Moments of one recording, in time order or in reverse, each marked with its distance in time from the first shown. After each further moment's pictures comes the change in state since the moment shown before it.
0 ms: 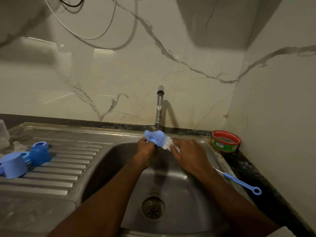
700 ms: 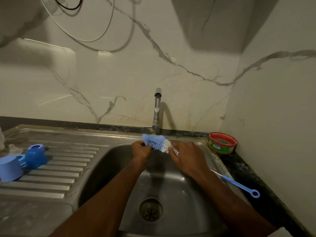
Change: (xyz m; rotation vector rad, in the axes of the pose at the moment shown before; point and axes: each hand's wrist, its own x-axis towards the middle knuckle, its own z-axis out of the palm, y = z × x) left_hand 0.004 -0.006 -0.009 0.229 0.163 0.113; right_hand -0.003 -0.002 -0.007 0.029 -0.038 0.026
